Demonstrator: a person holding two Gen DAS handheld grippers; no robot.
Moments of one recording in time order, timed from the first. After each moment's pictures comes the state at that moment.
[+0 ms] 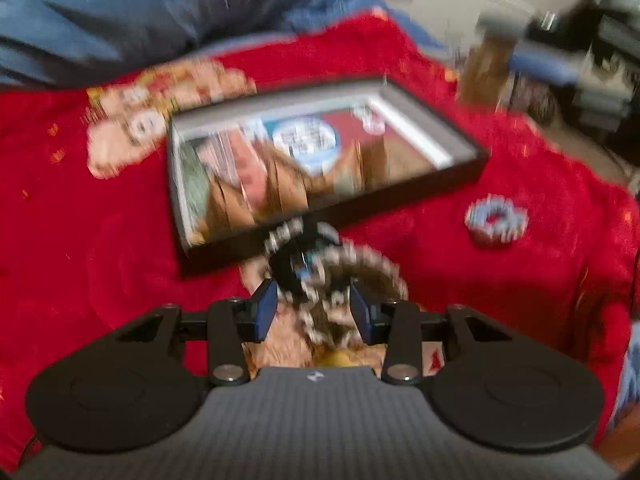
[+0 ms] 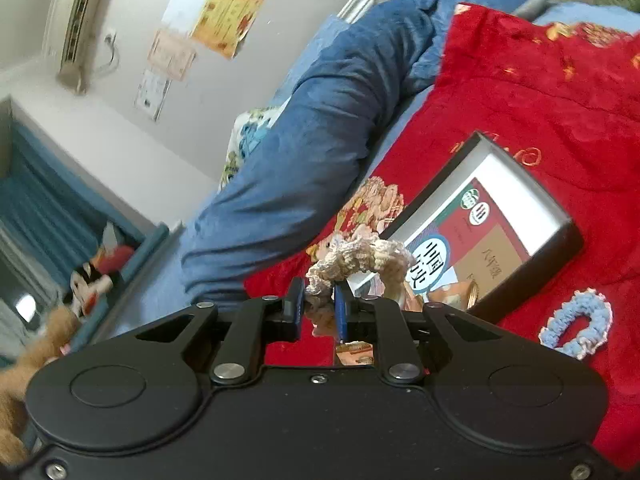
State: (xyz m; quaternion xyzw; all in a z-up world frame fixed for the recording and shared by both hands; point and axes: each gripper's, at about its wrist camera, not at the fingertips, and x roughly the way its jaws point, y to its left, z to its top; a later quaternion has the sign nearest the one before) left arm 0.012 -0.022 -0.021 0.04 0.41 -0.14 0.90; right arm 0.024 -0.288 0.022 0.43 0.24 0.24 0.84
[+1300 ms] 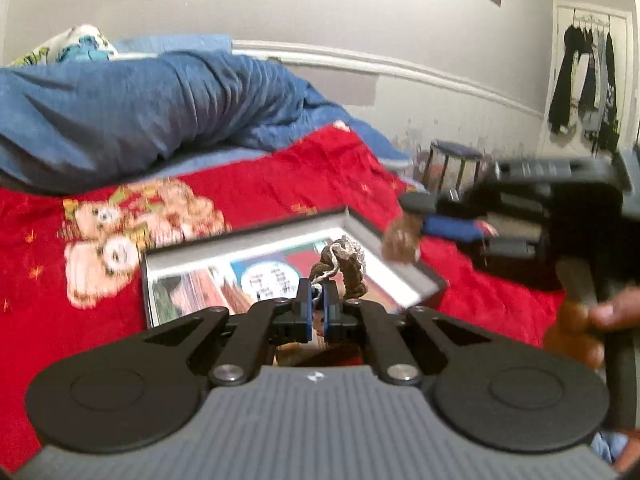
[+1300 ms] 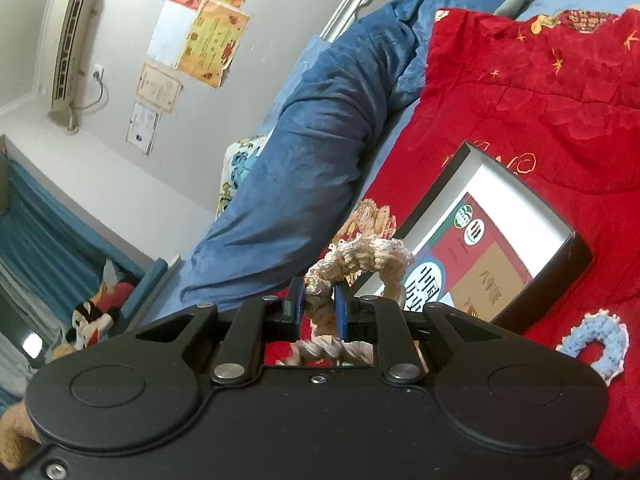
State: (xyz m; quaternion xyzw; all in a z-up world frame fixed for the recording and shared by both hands) left arm 0.031 -0.027 0.043 0.01 0.24 -0.19 0.95; right arm 0.060 -0.290 -0.002 0.46 0.22 0.21 0.83
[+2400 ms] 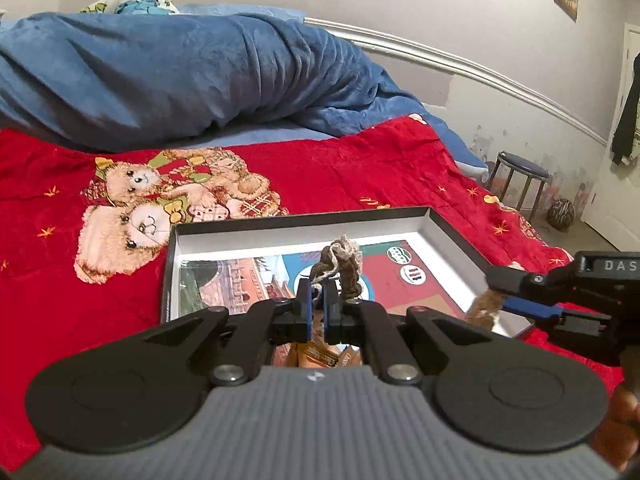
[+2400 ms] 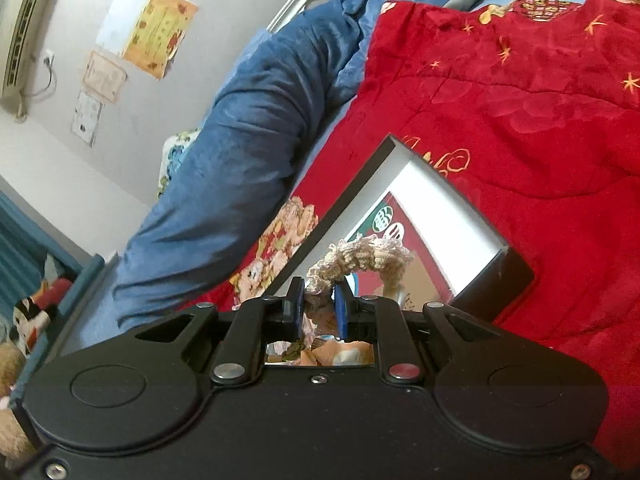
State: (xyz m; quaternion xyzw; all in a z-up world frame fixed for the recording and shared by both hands) left arm 0.098 -0.022 -0.001 -0.04 0.27 -0.10 0.96; right arm 0.103 -0.287 -0.051 0.41 0.27 0.15 0.86
